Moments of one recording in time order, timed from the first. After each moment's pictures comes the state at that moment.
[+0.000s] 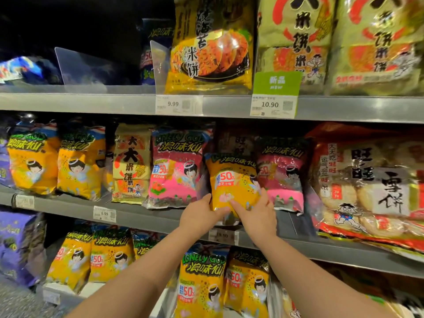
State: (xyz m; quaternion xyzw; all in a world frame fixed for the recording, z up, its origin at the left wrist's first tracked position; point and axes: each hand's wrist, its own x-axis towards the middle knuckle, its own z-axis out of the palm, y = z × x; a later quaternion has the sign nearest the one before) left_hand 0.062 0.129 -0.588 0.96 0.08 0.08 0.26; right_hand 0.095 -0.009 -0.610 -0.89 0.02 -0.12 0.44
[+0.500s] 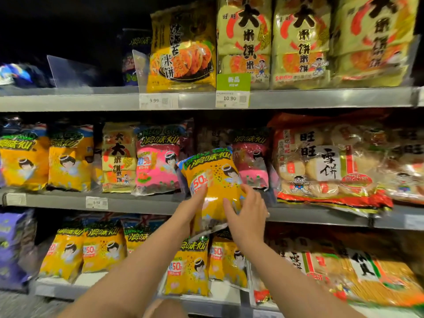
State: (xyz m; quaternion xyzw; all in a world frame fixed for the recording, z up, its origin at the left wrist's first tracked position) left_hand -0.007 0.093 -0.599 0.66 0.13 -0.04 0.74; right_hand -0.028 -0.050 -0.611 -0.85 -0.05 -0.28 0.45
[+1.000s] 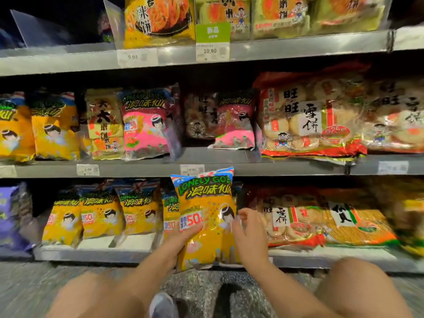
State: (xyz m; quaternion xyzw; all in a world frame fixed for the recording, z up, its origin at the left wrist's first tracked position) left_hand -0.094 0.094 -0.752 0.62 0.14 -0.09 0.77; right_hand -0.104 -0.093 -0.737 -0.86 -0.01 -0.16 0.48
